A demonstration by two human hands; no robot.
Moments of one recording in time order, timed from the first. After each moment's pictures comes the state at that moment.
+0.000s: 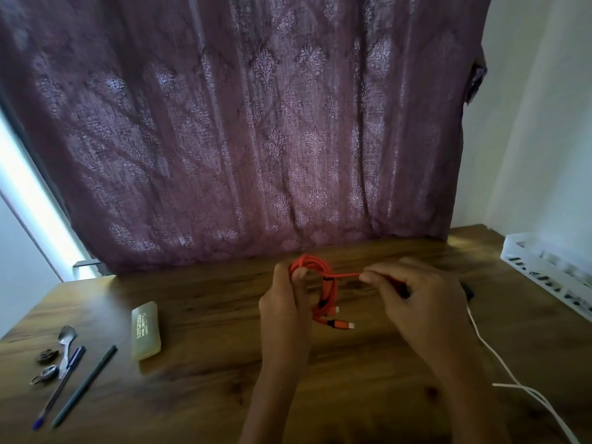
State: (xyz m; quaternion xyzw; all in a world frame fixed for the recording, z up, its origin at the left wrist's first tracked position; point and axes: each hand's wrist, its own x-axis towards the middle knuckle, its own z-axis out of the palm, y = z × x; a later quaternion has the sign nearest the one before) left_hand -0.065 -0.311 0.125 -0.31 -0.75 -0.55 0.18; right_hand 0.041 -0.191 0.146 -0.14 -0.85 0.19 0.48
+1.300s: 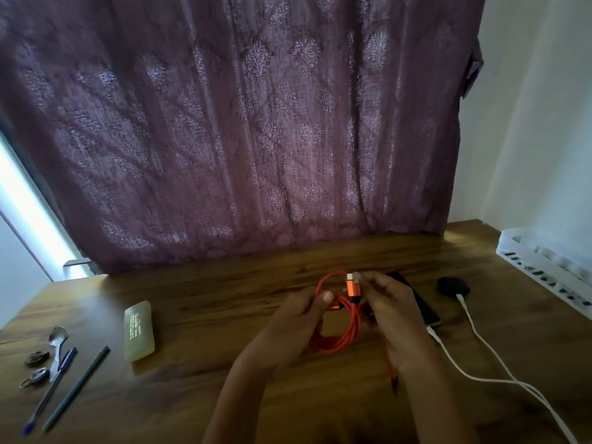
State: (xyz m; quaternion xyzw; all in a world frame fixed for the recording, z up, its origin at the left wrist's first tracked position) left_hand -0.076 -0.314 0.126 -0.39 -0.70 -0.54 -0.26; right_hand 0.013 -0.201 0.127 -0.30 -0.61 0.68 0.27
